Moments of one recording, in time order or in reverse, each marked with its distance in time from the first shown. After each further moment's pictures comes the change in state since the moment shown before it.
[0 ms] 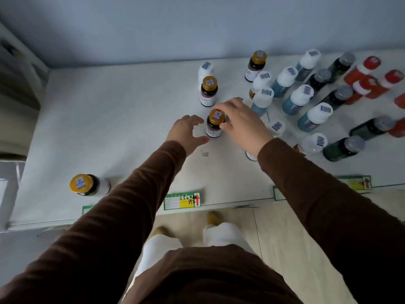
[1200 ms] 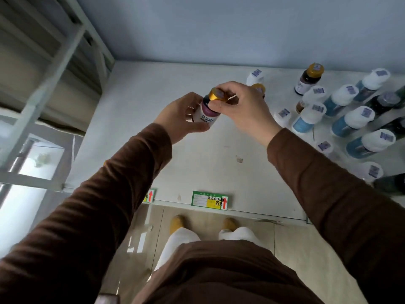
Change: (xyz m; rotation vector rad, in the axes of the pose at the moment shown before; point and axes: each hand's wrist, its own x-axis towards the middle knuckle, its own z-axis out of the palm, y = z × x) left_hand -0.043 -0.021 -0.113 -0.336 0.096 -0.012; right_hand 0.046 -0.090 -0.017 0.628 0.048 -0.081
